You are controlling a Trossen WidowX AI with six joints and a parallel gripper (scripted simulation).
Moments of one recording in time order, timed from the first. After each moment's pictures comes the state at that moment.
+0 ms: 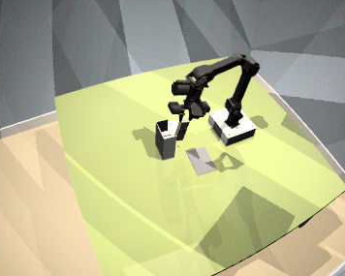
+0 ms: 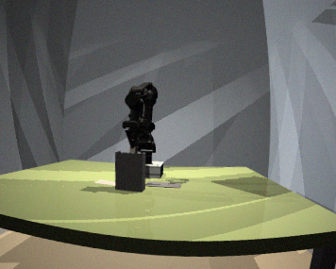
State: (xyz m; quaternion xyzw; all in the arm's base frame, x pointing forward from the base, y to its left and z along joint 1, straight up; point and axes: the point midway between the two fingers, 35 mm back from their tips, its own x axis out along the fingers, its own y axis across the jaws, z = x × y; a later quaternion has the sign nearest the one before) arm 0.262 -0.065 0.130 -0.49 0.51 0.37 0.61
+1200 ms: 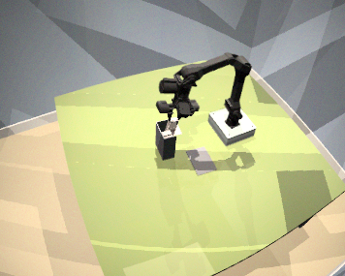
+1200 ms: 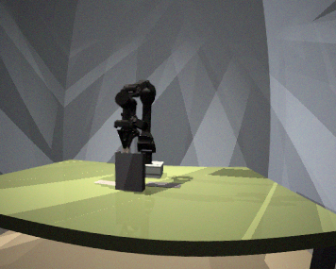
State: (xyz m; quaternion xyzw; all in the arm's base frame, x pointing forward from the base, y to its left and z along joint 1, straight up) arm 0.301 -0.096 0.132 -0.49 0.50 0.37 0.60
